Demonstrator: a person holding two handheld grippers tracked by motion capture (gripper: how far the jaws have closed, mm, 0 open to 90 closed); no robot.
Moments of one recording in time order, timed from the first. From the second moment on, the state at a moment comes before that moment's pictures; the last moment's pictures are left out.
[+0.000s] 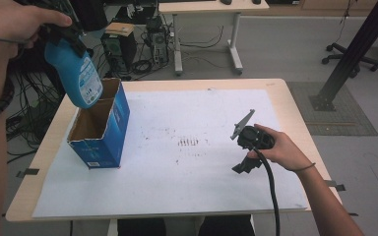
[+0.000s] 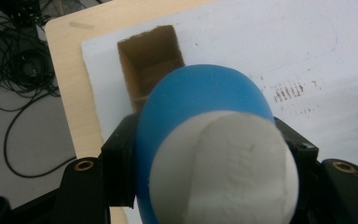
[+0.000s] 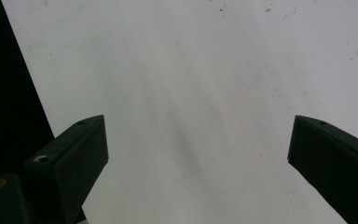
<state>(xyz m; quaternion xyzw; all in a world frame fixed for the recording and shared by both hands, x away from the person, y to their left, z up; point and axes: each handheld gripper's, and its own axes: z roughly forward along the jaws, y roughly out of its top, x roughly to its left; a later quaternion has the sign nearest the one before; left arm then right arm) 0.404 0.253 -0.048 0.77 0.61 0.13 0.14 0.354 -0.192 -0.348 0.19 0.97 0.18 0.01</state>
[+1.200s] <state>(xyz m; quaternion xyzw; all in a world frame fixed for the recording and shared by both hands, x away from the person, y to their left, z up) 0.424 0.278 -0.133 0.75 0.64 0.10 0.12 0.352 -0.192 -0.351 0.19 0.96 0.19 0.00</state>
